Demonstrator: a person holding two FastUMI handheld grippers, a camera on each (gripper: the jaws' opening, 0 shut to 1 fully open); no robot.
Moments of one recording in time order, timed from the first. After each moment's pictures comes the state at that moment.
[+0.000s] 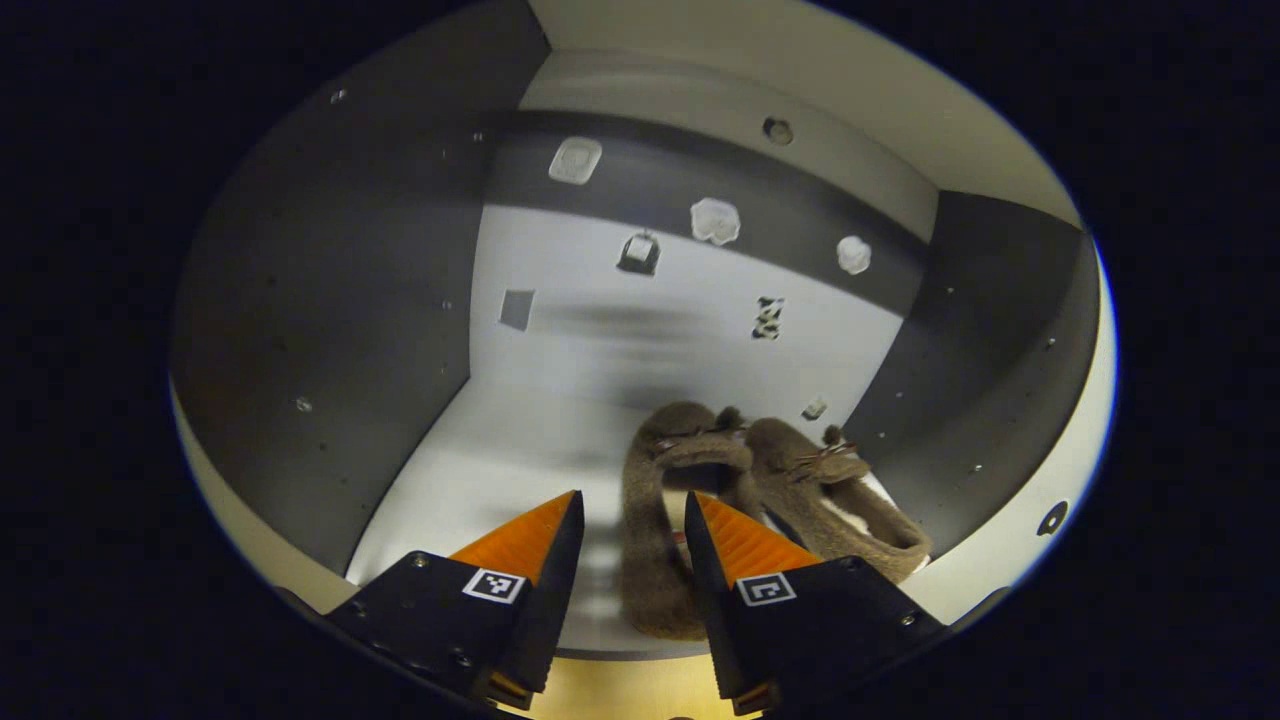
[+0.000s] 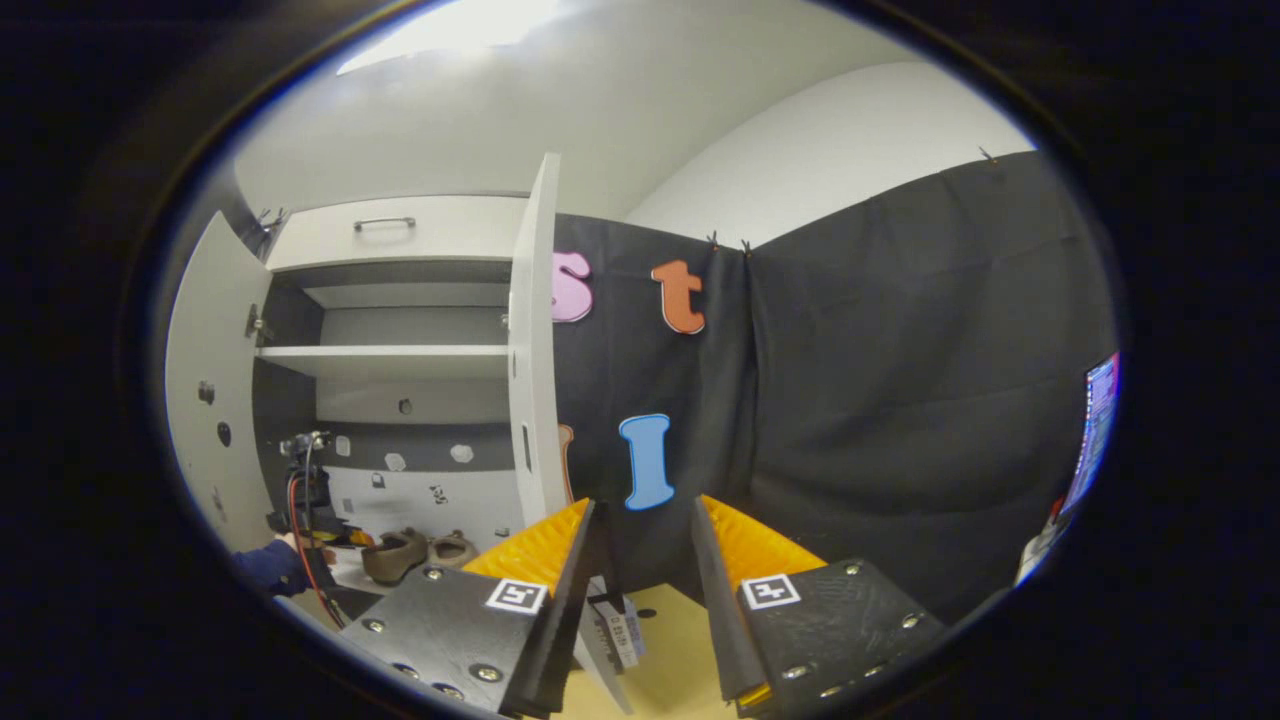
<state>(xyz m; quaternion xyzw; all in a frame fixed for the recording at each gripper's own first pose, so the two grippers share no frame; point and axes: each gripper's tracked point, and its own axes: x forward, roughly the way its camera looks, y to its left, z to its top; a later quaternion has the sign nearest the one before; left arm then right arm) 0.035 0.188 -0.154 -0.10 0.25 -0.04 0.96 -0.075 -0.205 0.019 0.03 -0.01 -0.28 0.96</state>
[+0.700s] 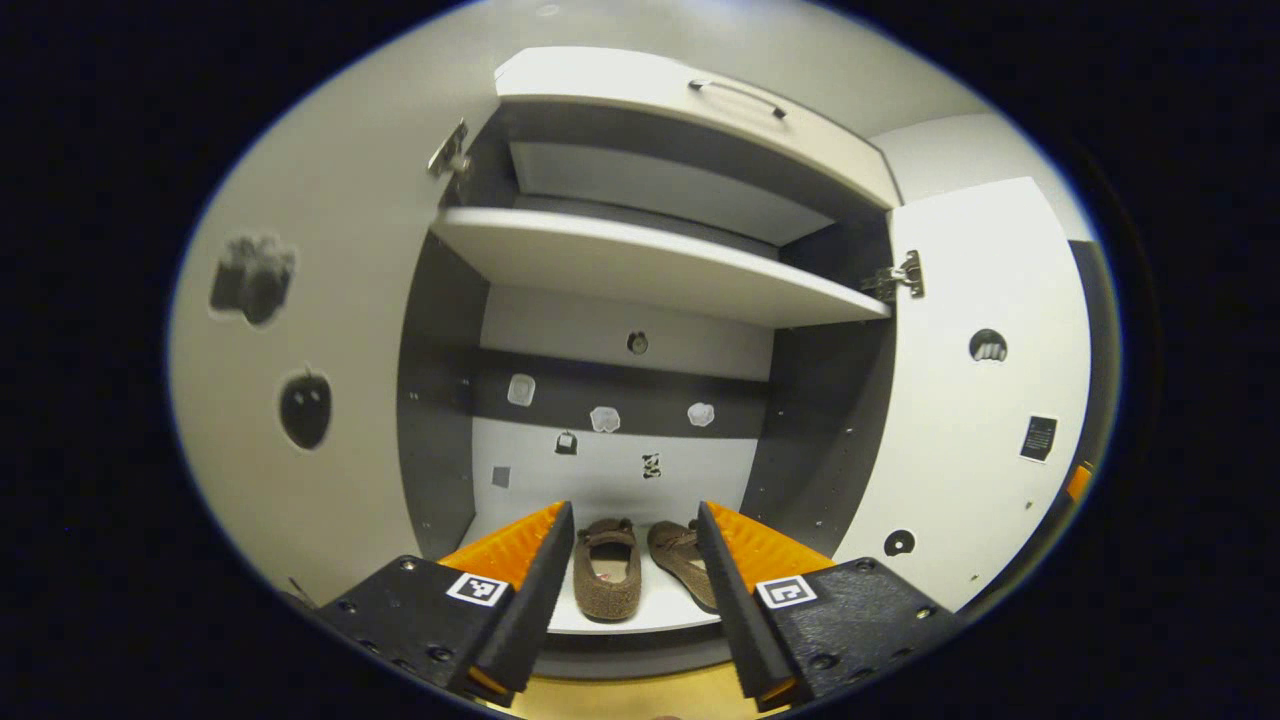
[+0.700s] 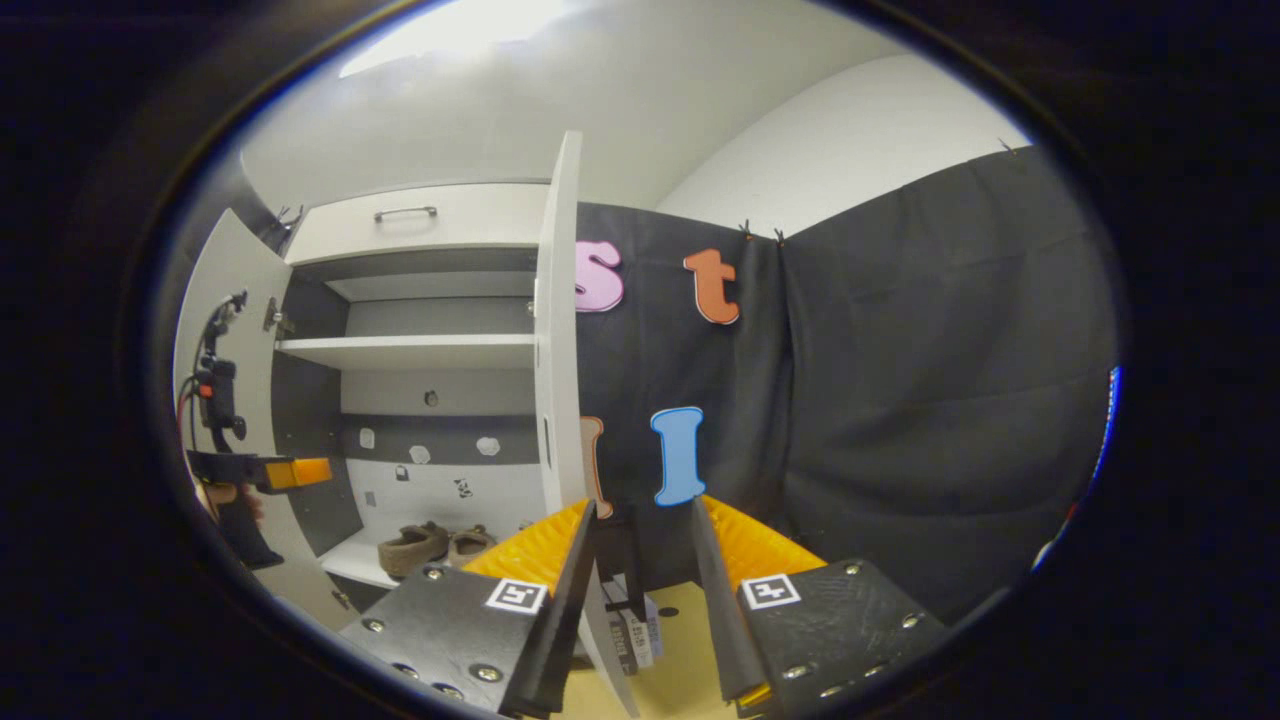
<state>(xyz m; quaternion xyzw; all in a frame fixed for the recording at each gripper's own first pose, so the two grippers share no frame) -0.103 0.159 0.037 -0.04 0.04 -0.09 0.99 -0.046 -0.208 0.011 0.03 0.00 -0.22 0.97</state>
